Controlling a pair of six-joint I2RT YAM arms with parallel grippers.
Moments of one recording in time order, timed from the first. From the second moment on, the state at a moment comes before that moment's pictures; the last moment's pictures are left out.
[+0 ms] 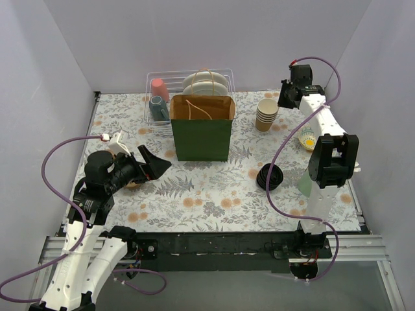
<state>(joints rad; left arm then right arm) -0.22 0.60 0.86 -0.61 0.38 -0.62 0.08 1.99 1.82 -0.59 0.01 0.23</state>
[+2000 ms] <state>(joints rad) -0.22 0.60 0.86 -0.61 0.38 -0.62 0.07 2.02 1.86 -0.61 -0.11 0.30</state>
